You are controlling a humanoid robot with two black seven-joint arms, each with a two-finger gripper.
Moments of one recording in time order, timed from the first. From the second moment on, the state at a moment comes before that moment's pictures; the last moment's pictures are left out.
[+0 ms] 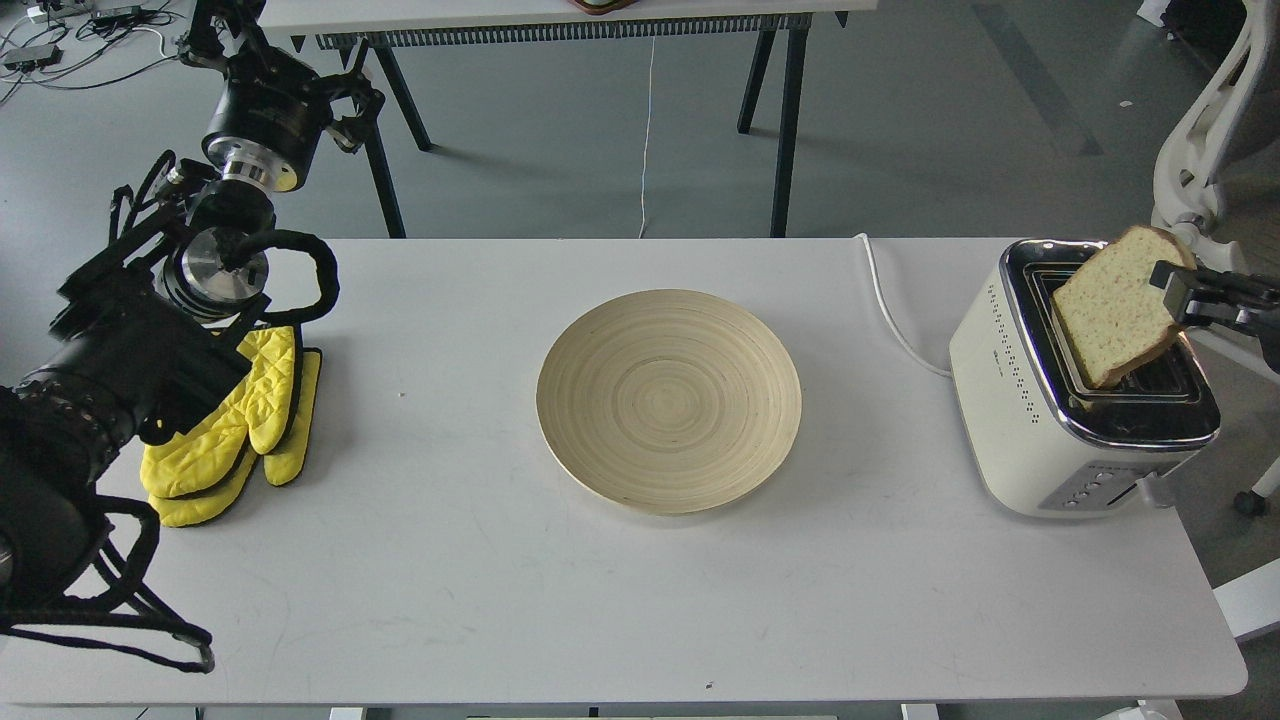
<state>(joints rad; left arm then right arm) -1.03 0.23 -0.51 -0.36 -0.42 -0.49 -0.36 0.95 -1.28 0.11 1.51 -1.29 -0.02 0.01</state>
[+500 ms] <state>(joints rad) -1.03 0.23 -0.51 -0.36 -0.42 -0.49 -0.36 0.95 -1.12 0.29 1.49 -0.91 -0.02 0.05</state>
